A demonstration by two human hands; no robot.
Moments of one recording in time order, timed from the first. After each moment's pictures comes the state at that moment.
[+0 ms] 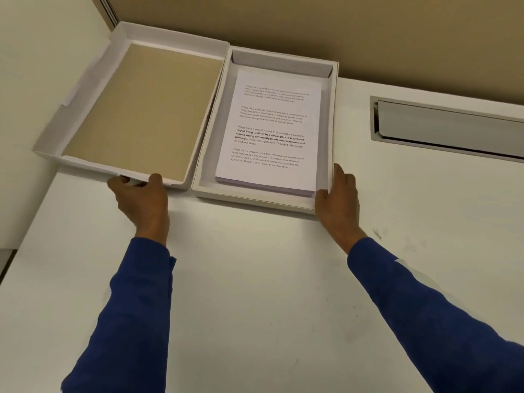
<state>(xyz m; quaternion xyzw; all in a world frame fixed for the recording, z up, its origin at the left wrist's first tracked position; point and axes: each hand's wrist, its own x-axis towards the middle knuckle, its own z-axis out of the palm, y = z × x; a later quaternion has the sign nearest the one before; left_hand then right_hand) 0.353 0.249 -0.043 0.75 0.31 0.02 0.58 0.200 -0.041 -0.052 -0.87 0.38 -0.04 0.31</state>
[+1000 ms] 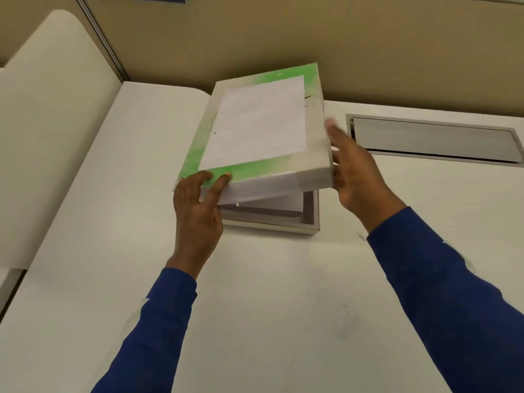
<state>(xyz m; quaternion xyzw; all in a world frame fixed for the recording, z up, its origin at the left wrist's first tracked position) 0.282 0.201 -0.025 0.87 -0.31 0.18 0.33 0.215 -0.056 0.090 -0.57 0.40 -0.08 0.71</state>
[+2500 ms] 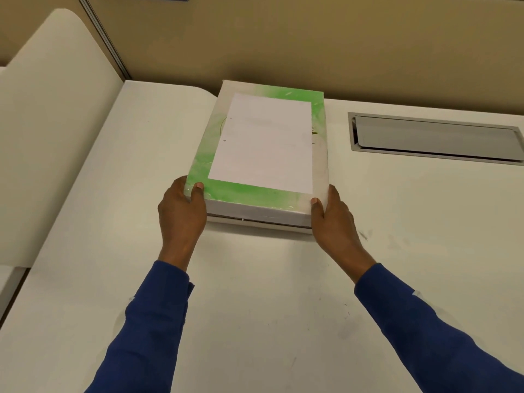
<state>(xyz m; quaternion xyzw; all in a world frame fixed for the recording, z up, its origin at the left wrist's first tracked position) 0.299 0.208 -0.002 0.89 0.00 -0.03 0.46 0.158 -0.017 0.008 -0.83 0.40 0.01 0.39</state>
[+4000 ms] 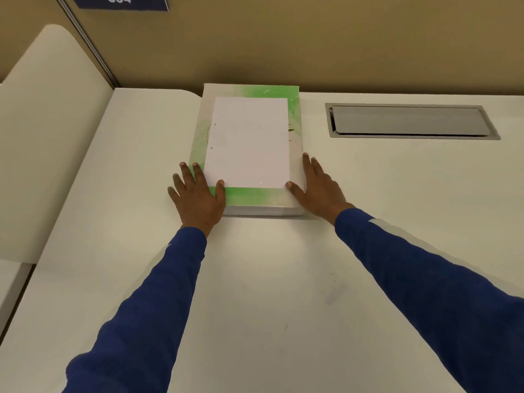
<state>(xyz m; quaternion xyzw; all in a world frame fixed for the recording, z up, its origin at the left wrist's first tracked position) 0.299 0.178 -0.052 0.98 -0.14 -0.07 0.12 0.167 -0.067 -0.024 -0.94 0.26 0.07 0.20</state>
